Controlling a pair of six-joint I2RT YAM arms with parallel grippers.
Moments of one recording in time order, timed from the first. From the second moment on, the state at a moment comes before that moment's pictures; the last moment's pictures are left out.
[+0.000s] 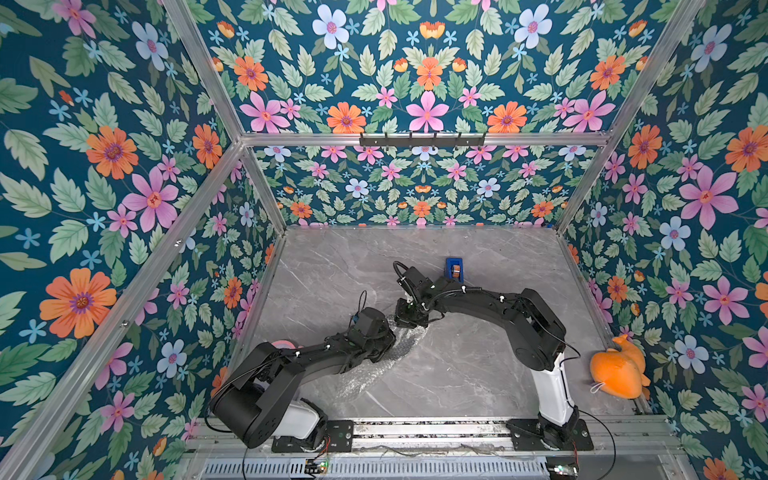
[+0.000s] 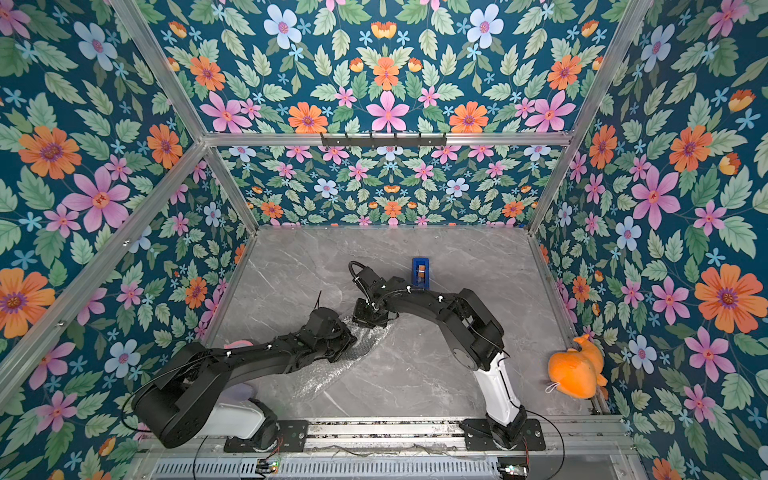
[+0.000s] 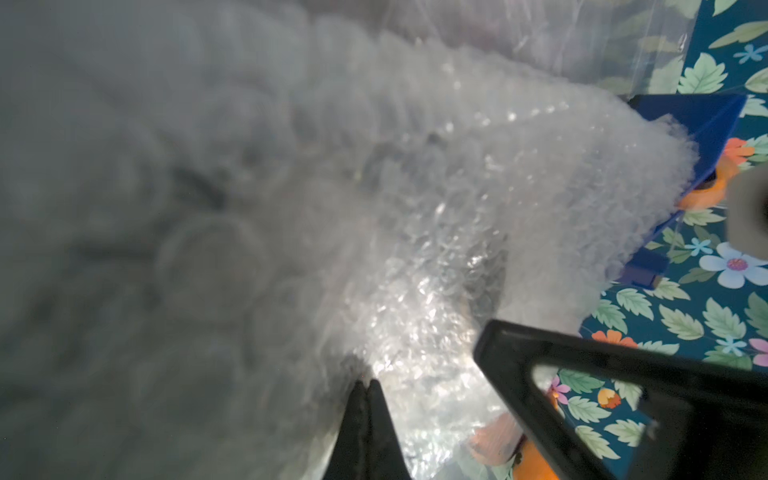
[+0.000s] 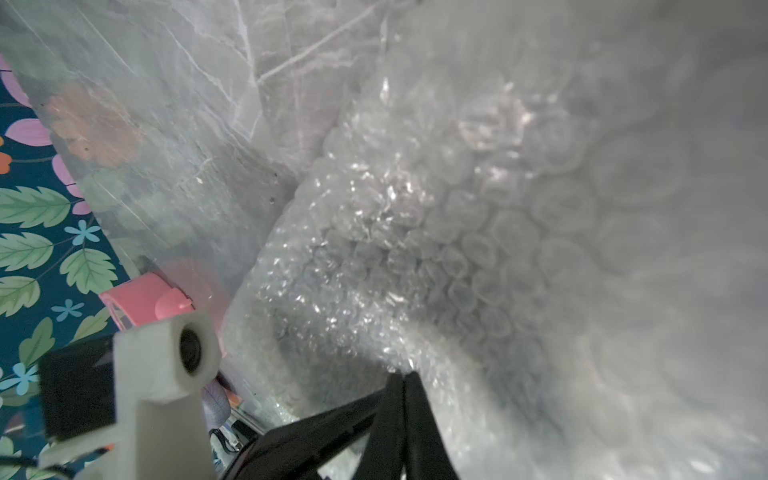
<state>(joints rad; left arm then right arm) -0.65 1.41 0.45 0.10 0.14 -1.35 0.82 2.10 1.55 -0.58 -0.32 1.00</state>
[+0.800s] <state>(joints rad) -0.61 1.42 0.55 -0.07 0.09 -1.33 0.82 2.06 1.42 -0.47 -0.37 1.02</state>
